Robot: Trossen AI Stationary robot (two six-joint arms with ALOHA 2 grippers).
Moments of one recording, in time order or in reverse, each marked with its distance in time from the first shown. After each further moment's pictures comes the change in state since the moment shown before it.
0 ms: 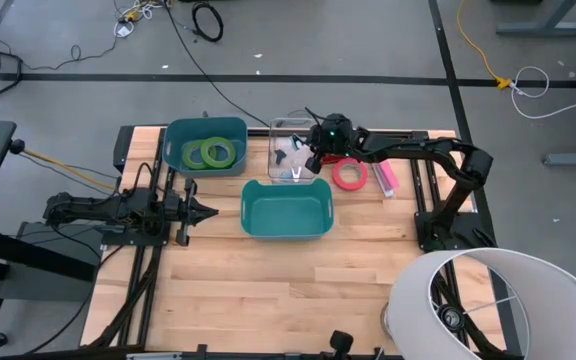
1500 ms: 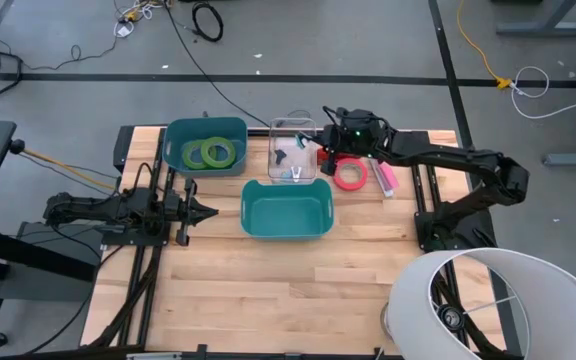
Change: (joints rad) left arm 0.000 0.000 0.000 0.000 0.000 0.000; right arm 0.094 -0.300 0.000 -0.125 -0.015 -0.154
